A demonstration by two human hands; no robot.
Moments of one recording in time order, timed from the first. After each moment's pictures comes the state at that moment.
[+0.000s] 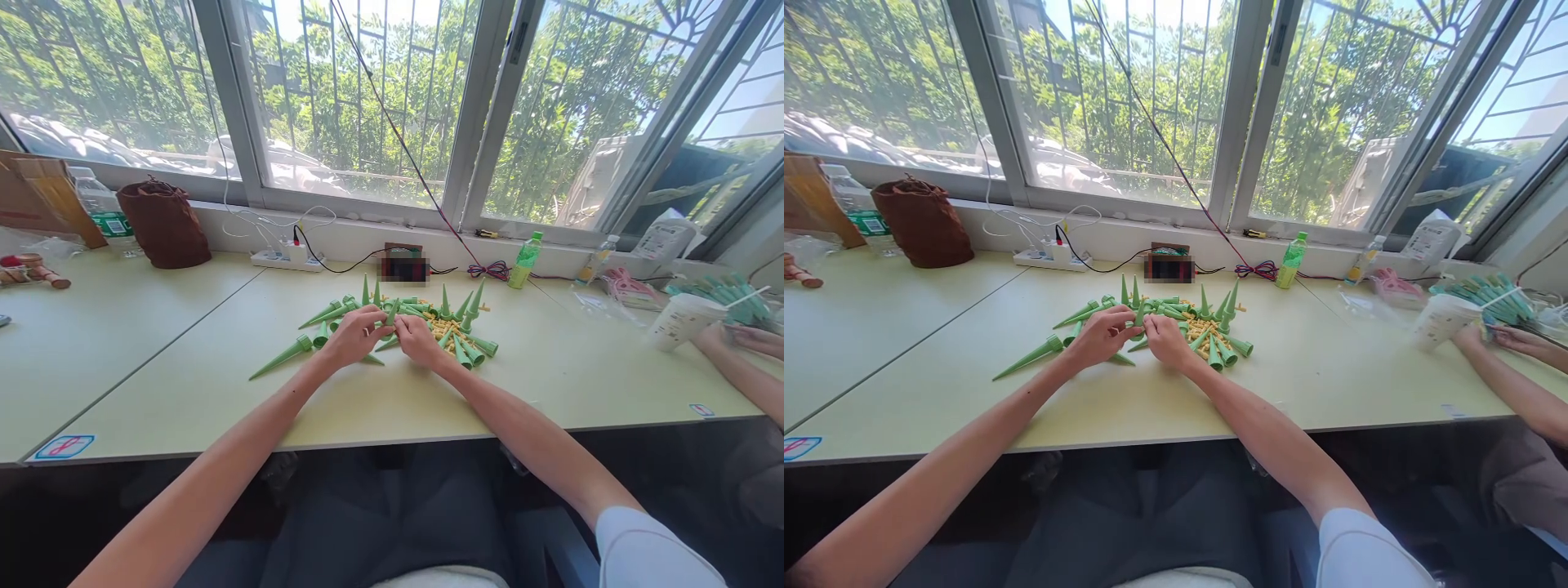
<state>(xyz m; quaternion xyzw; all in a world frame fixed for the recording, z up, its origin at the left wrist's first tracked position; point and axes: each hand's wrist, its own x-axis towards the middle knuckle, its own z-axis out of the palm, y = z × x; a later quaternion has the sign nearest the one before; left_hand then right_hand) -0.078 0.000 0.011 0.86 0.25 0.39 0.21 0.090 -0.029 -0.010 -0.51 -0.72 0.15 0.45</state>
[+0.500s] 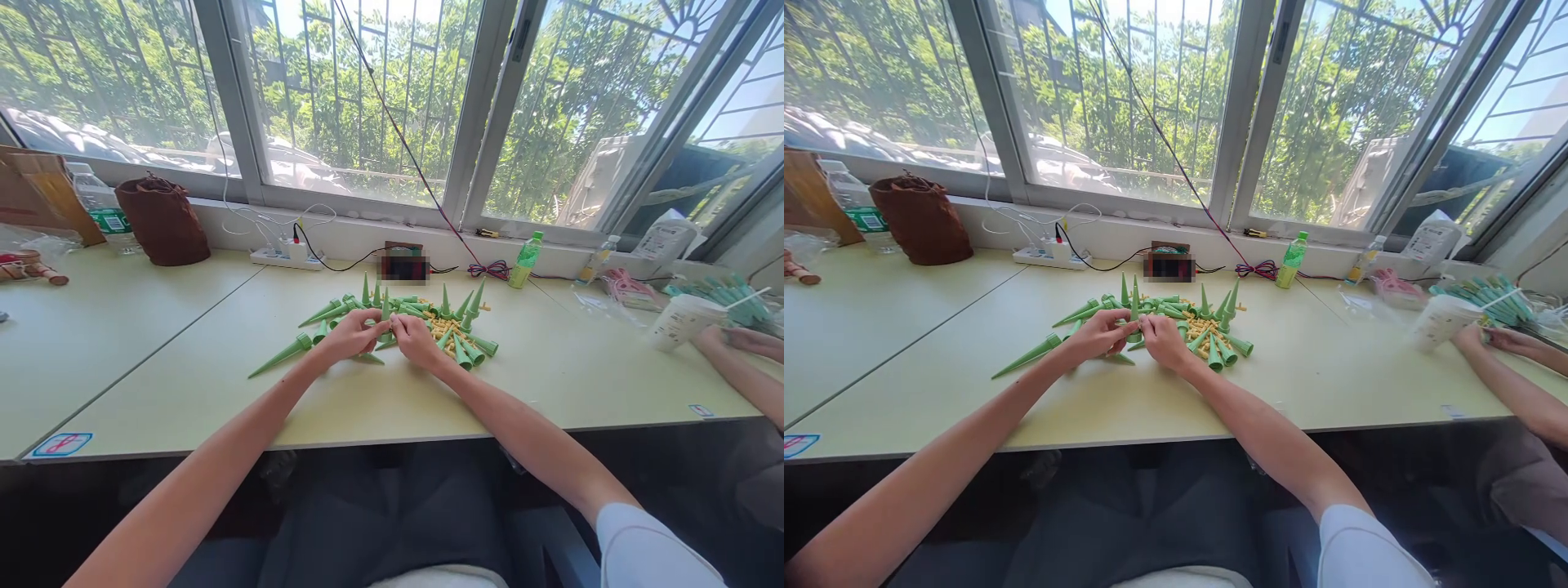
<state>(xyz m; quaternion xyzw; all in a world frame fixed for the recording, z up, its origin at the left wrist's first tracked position) -0.084 -0.003 0.020 0.80 0.31 0.28 0.44 0.085 -0.033 -0.010 -0.49 -0.73 0.13 0.47</state>
